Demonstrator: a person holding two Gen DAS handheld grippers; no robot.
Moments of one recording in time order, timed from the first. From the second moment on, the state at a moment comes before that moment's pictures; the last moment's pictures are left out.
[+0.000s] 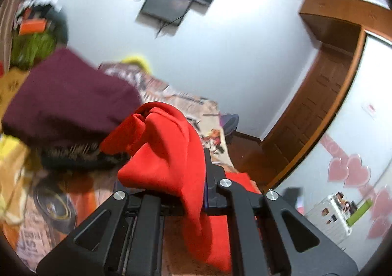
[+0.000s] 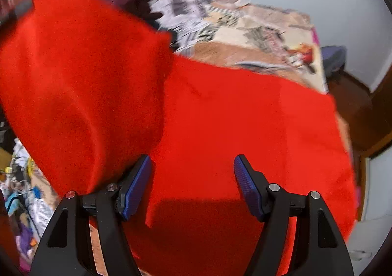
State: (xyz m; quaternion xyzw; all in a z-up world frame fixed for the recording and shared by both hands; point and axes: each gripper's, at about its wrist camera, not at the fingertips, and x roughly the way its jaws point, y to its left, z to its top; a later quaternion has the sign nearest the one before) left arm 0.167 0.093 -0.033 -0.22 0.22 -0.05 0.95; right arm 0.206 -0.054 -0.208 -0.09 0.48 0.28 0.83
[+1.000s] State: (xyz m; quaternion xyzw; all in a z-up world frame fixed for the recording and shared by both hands) left arm 0.228 -0.150 -0.147 -0.09 0.47 -0.28 0.83; right arm 0.182 -0.275 -0.198 0.05 0.47 0.09 0.88
